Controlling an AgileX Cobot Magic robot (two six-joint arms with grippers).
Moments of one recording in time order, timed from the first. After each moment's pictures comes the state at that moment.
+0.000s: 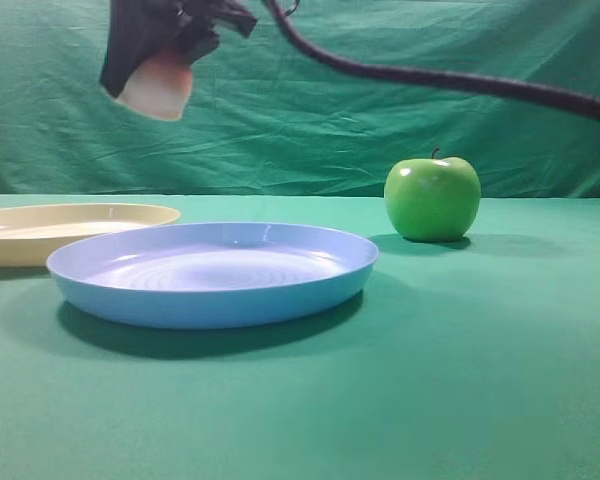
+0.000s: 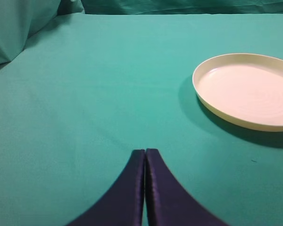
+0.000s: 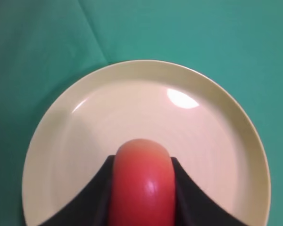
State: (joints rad) left arm -0.01 -0.02 0.01 0.33 0.38 -0.33; right arm 0.78 2.31 -1.99 0.44 0.66 -0.72
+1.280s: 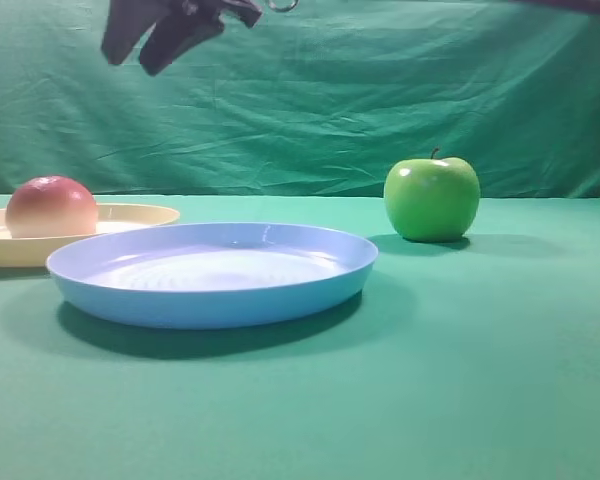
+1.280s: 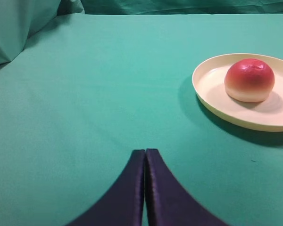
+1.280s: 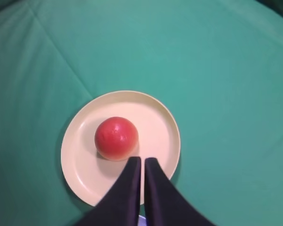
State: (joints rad) left arm -0.01 -0.02 0.01 0.33 0.38 -0.33; right arm 0.62 1.96 -1.98 0.45 0.93 -0.48
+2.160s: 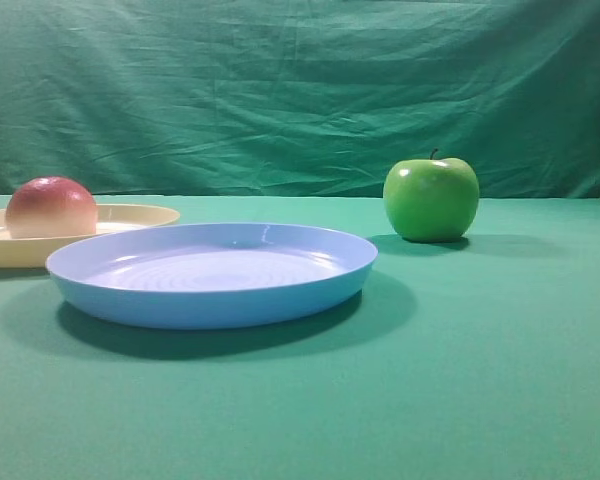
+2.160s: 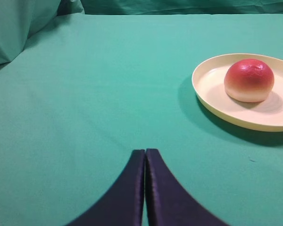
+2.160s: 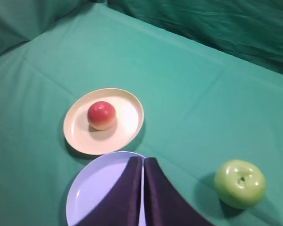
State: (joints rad) left arm -0.01 -0.02 0.01 0.33 0.38 -0.33; right arm 0.60 1.14 -1.26 0.17 0.78 -0.14
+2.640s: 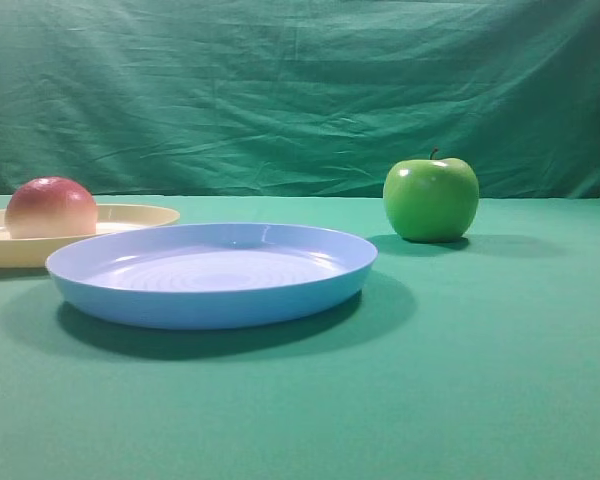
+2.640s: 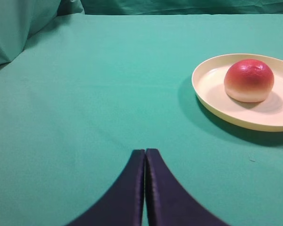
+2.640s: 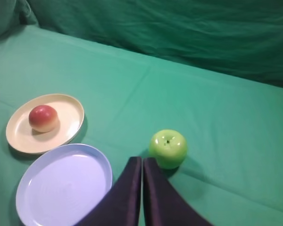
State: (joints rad) left arm -0.01 -0.02 0.01 0.33 0.38 -0.33; right arm 0.53 0.77 -0.98 -0.11 0.74 0.12
